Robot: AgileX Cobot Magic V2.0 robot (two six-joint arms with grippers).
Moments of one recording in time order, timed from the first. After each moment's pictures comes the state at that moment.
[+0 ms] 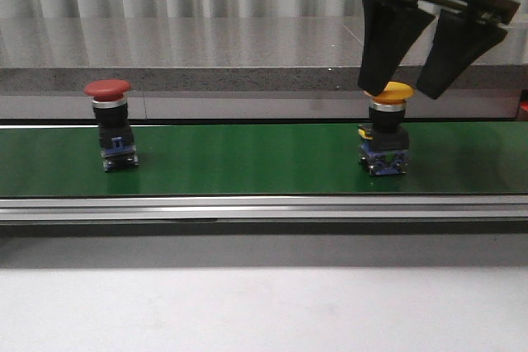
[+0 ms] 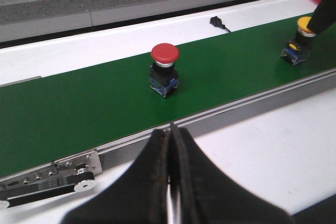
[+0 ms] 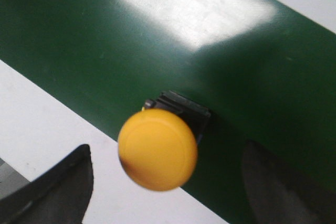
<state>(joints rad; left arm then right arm) -0.28 0.39 -0.68 -0.18 0.85 0.13 0.28 1.71 -1.43 0.27 1.10 -0.28</state>
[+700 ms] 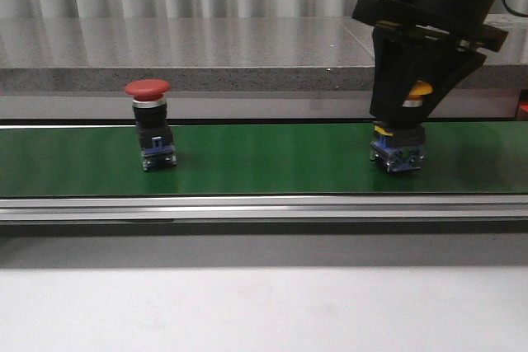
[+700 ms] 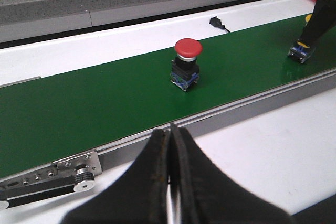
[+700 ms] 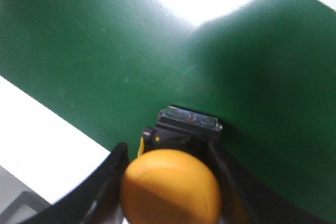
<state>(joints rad) -0.28 0.39 -0.68 -0.19 0.85 0.13 0.27 1.76 -1.43 0.27 1.10 -0.28</state>
